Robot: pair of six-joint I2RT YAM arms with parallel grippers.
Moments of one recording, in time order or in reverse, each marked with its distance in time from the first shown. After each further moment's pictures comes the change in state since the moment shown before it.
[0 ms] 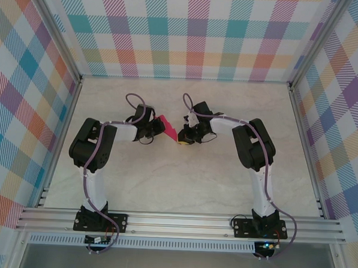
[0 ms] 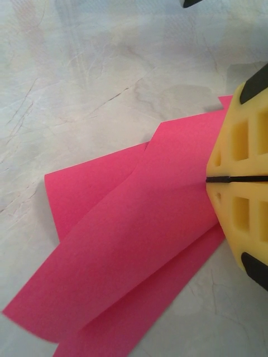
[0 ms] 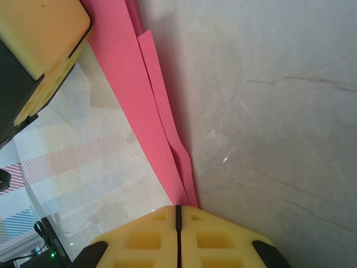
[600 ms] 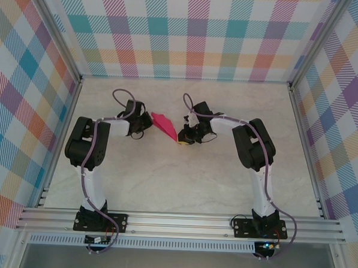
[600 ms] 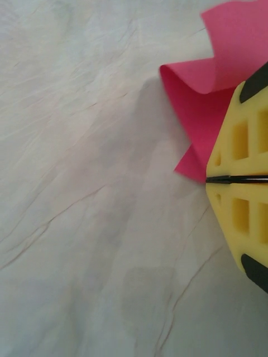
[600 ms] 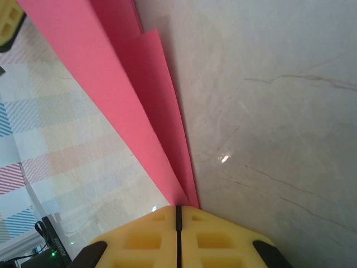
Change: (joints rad) left arm 0.112 0.000 0.048 -0.068 -0.124 0.003; right arm -0.002 0.000 -0.001 -0.001 -0.004 0.000
